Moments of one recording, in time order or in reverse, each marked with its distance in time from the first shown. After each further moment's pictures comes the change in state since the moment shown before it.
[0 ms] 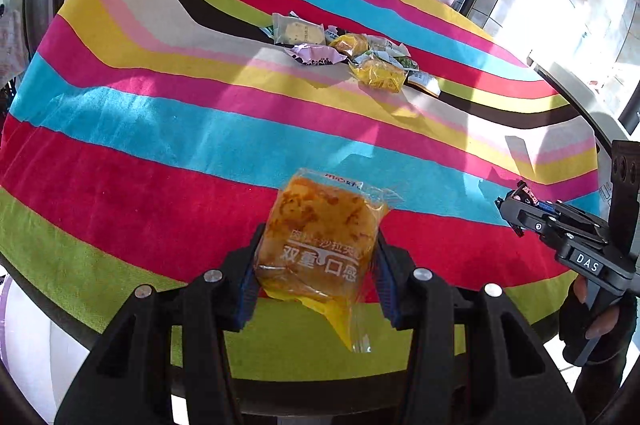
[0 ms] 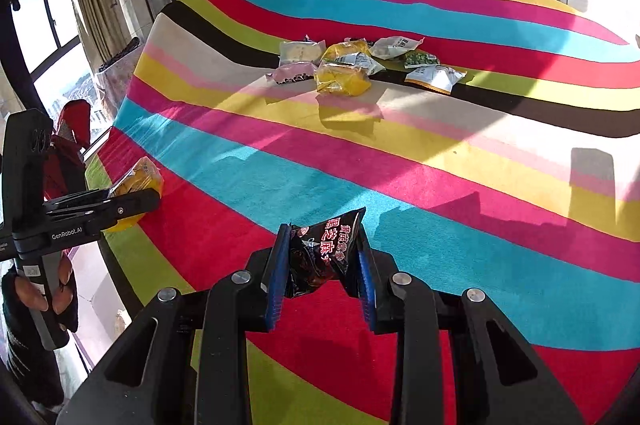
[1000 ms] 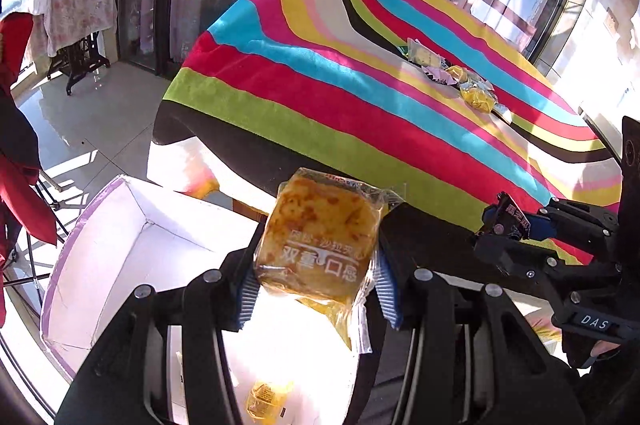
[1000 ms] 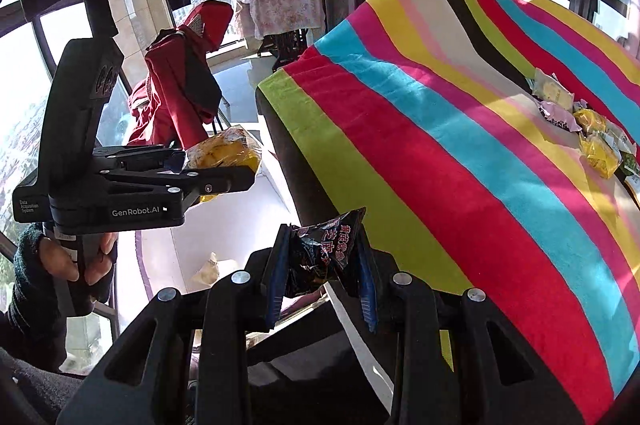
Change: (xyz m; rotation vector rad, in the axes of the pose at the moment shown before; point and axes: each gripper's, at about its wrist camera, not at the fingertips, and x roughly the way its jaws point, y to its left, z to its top) left arm -0.109 0.108 -0.086 -0.211 -0.065 0.196; right arm 0.024 0.213 -0.019 -0.454 0.112 0.349
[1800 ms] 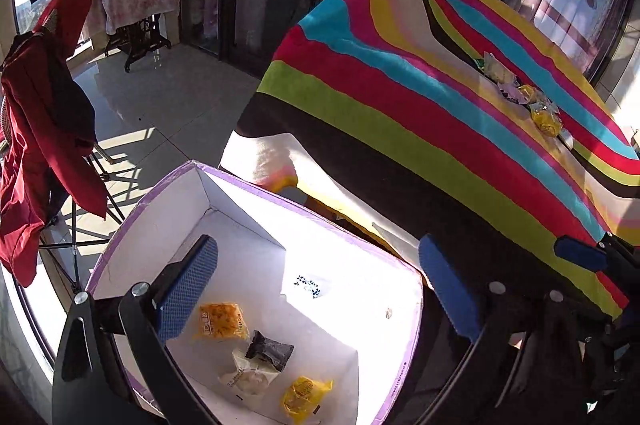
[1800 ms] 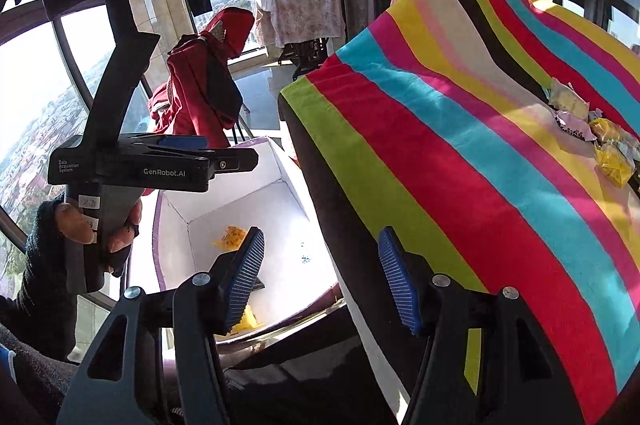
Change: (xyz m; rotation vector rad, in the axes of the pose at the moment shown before) left arm 0.000 0.016 0.017 -0.077 0.018 0.175; right arm -0.017 -0.008 -0.007 -0.006 -0.052 0.027
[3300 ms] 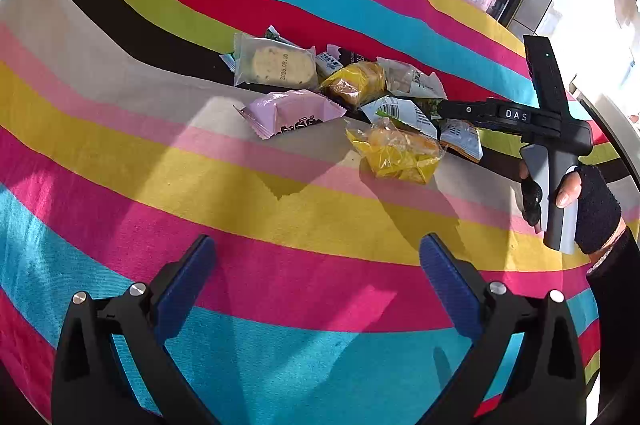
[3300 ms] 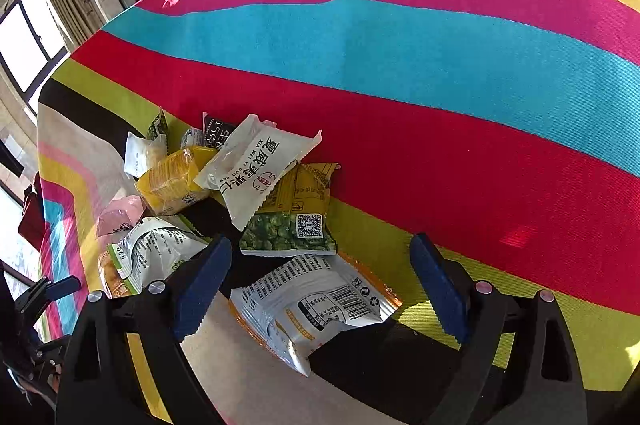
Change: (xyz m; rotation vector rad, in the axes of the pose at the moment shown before) left arm 0.150 -0.272 0.106 0.247 0.057 -0.299; right arm -0.003 -0.467 0.021 0.479 0.055 -0.226
